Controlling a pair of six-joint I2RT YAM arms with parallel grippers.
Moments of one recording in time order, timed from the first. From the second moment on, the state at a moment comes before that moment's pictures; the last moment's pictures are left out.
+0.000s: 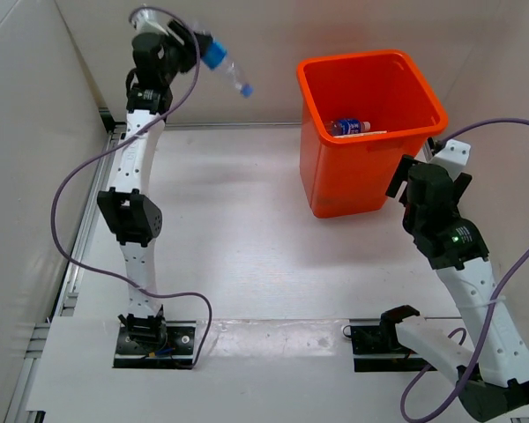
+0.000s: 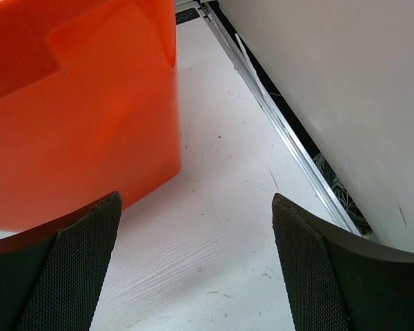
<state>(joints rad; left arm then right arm) -0.12 2.20 2.44 -0.23 0.21 -0.78 0.36 0.87 1.16 -0.72 0.72 0.28</state>
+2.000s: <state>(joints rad) -0.30 1.67 2.08 -0.57 0.11 -0.39 0.24 0.99 1.21 -0.82 0.39 0.51</state>
